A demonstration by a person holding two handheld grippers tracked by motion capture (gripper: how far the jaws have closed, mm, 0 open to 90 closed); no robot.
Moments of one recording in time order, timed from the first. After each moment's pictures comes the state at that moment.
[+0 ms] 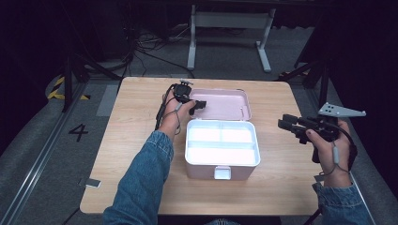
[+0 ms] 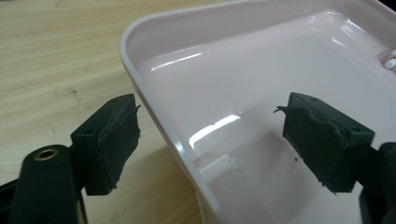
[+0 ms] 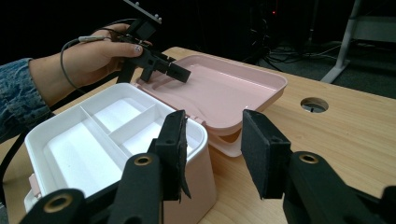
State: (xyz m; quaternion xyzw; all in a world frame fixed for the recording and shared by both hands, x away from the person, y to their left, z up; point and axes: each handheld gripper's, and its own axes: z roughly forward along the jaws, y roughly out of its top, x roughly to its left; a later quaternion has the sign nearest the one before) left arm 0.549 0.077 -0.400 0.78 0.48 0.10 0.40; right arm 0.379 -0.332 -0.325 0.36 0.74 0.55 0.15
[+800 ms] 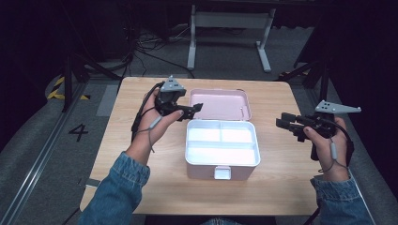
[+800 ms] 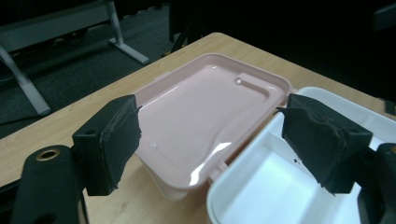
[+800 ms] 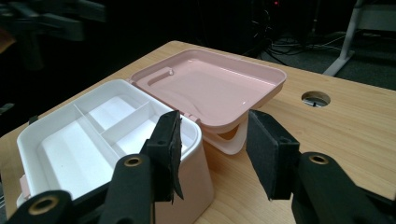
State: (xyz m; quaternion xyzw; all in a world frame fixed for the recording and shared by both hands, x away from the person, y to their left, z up) left arm 0.426 0.120 -0.304 0.80 0.31 0.16 0.49; right arm 0.392 -0.333 -0.328 0.37 0.75 0.54 0.13
